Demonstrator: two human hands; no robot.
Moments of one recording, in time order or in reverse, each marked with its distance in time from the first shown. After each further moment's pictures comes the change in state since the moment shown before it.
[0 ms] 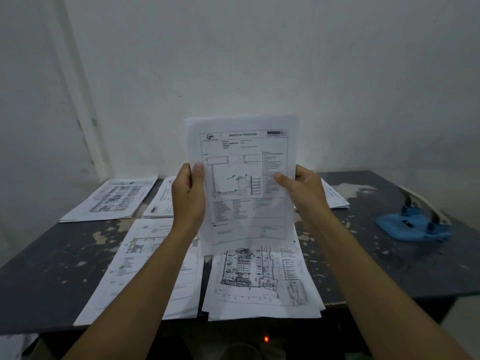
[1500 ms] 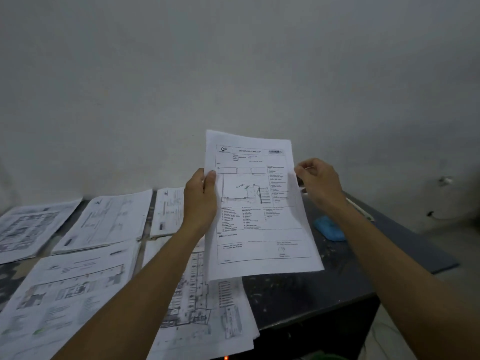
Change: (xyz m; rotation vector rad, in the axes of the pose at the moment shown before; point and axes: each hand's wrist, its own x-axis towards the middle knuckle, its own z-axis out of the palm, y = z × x) left_hand -0.008 0.008 0.172 0.014 -0.262 -0.048; right_hand 0.056 -0.011 -0.175 -0.540 0.302 -0.061
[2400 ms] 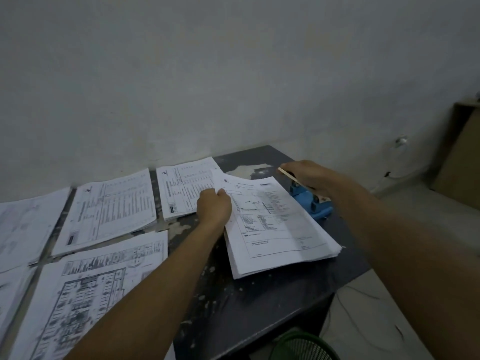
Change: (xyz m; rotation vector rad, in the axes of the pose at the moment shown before) left_hand -0.008 -0.059 0.206 0.234 -0.198 -0.464; right_hand 0.085 0.127 -0.073 -0.304 -0.393 0.428
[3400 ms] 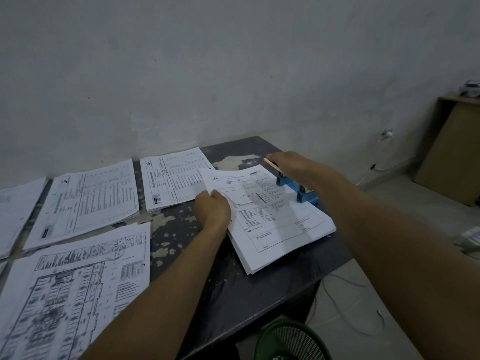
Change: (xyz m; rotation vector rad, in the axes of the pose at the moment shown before) left_hand -0.022 -0.009 0.034 -0.086 0.115 -0.060; right_hand 0.001 0.000 0.006 -0.112 0.002 -0.099
